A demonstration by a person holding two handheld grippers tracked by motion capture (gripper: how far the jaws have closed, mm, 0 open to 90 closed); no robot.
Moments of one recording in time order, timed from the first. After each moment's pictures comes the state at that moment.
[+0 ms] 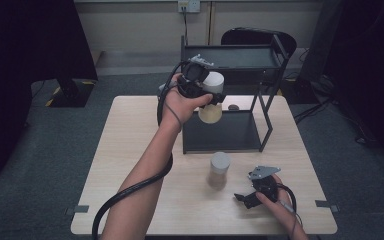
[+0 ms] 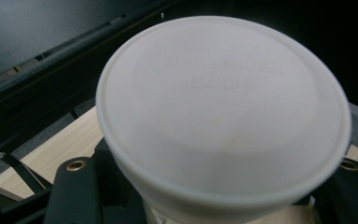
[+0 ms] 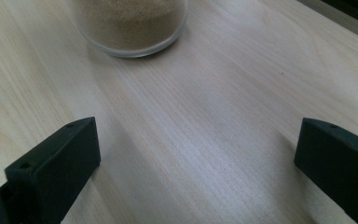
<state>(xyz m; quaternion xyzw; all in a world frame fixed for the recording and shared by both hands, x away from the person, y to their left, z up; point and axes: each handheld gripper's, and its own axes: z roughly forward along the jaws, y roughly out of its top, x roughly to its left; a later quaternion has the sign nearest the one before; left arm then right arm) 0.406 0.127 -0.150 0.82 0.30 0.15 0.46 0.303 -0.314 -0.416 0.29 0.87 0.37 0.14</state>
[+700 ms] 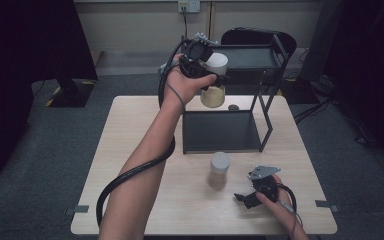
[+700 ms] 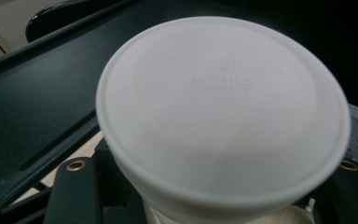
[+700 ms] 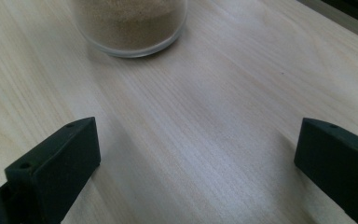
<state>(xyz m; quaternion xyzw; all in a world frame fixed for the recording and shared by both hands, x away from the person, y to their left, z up) 0.417 0.118 -0.107 0.83 0.29 0.16 0.46 0.303 -0.314 -0.417 0.29 0.87 0.37 0.14</state>
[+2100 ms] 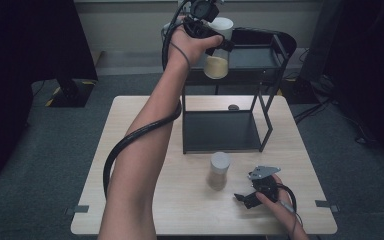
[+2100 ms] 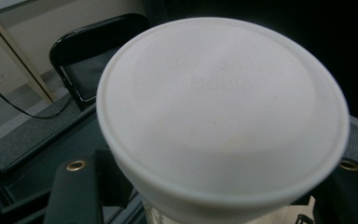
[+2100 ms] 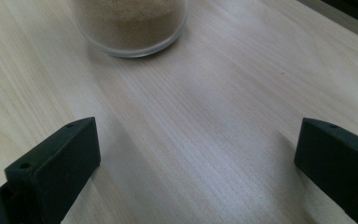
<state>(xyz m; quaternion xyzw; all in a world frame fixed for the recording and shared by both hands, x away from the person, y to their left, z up) 0.451 0.107 -0.042 0.82 0.30 0.17 0.45 0.303 -0.314 -0.417 0.29 0.87 0.37 0.14</state>
